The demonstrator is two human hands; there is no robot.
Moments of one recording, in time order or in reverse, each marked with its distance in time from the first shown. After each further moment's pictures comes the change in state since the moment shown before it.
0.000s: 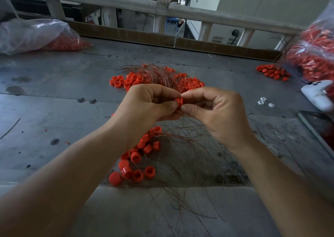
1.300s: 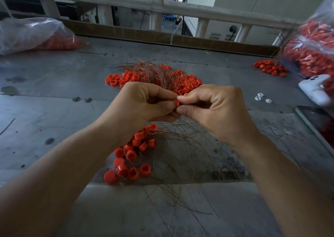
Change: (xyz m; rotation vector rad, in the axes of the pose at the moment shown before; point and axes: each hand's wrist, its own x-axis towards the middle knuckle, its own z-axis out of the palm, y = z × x) left_hand -0.005 0.003 -0.005 0.065 -0.095 0.047; right_hand -0.001 -0.003 -0.007 -0.209 -0.025 -0.138
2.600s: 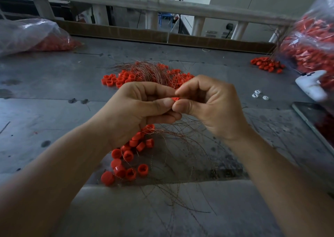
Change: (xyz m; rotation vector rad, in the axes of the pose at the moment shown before) left_hand 0.000 0.001 -0.002 -0.233 -0.148 -0.087; right_hand 0.001 0.004 0.003 0.355 -0.010 0.069
